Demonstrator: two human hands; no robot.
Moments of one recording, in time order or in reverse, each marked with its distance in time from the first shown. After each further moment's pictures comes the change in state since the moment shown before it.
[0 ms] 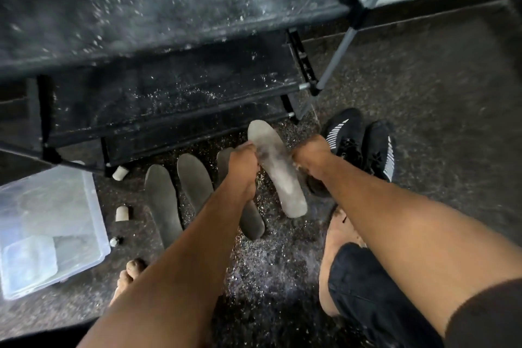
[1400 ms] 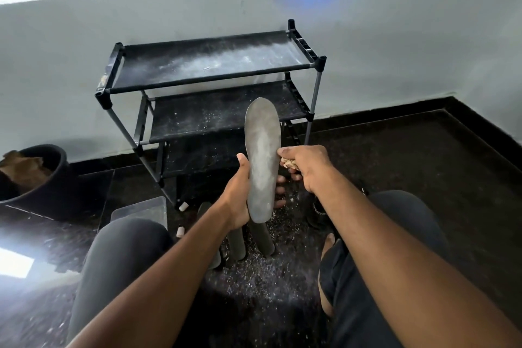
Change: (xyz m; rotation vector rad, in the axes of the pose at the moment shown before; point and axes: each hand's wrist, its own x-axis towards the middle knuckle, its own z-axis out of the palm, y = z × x) left_hand -0.303 0.031 -0.072 -0.146 -0.497 0.318; right_hand -0.309 -0.034 -0.135 0.685 -0.110 -0.330
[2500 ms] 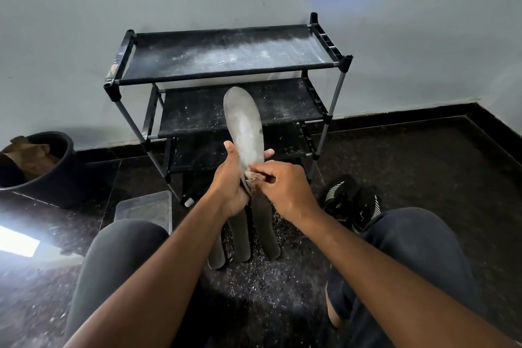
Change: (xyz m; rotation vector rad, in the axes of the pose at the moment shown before) left_hand 0.019 0.038 -0.036 -0.143 0.169 0.082; right_hand -0.033 0.030 0.046 -0.505 -0.290 -0.798
